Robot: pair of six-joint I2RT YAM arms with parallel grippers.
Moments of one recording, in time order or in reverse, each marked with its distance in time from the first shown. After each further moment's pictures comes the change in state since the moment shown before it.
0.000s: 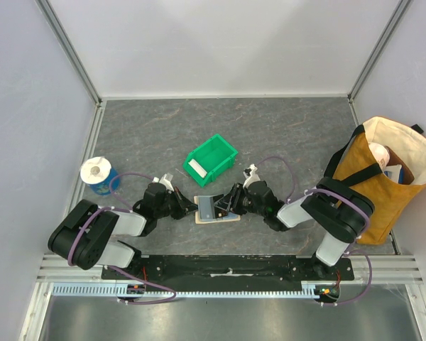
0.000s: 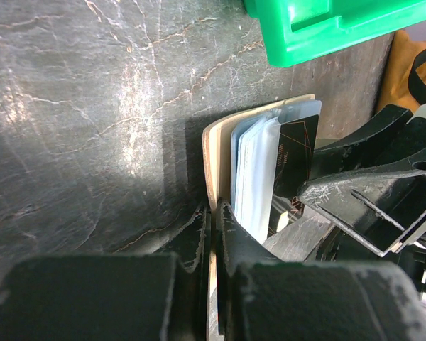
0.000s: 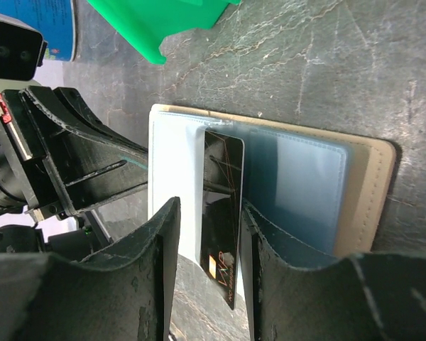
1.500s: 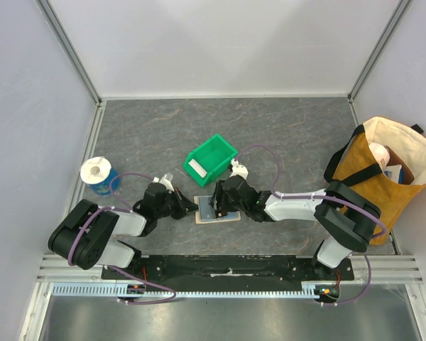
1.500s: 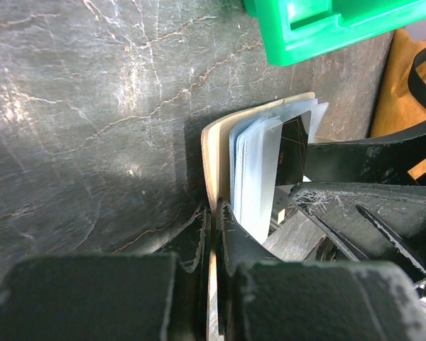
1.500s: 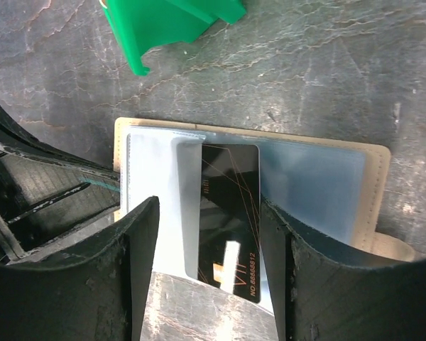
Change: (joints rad) left arm -0.002 0.001 0.000 0.001 0.001 0.000; right arm 0.148 -0.085 0.310 -0.666 0.328 -0.158
